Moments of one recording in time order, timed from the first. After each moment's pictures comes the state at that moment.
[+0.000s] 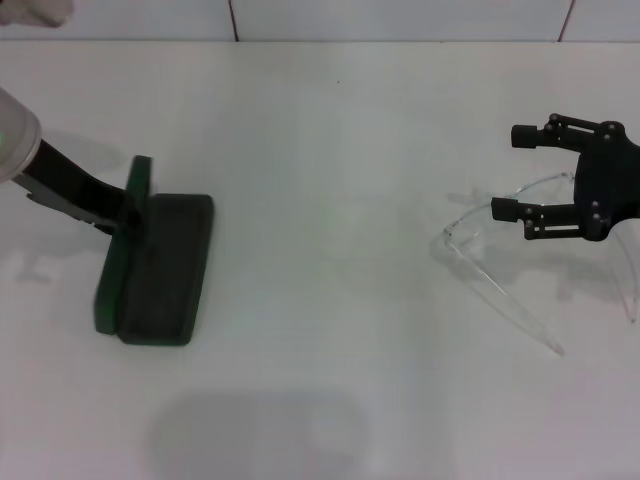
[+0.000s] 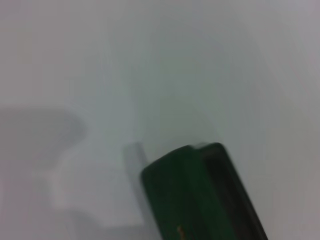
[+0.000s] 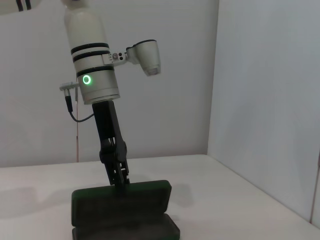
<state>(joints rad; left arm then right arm) -0.70 -2.07 1.07 1.25 2.77 1.69 -2.72 0.44 1.96 -1.00 -0.76 -1.60 -1.54 1.16</state>
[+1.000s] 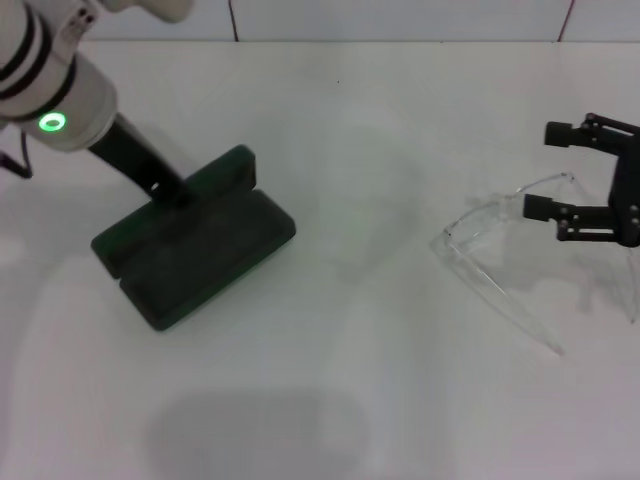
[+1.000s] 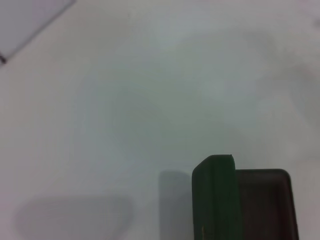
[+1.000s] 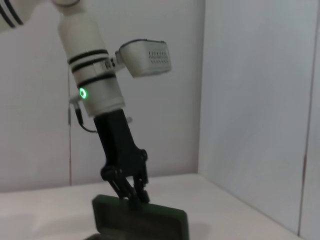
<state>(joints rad) -0.71 -2.09 1.32 1.44 2.75 1.67 -2.52 0.39 1.96 -0.91 -0.76 -1.59 -1.63 1.14</state>
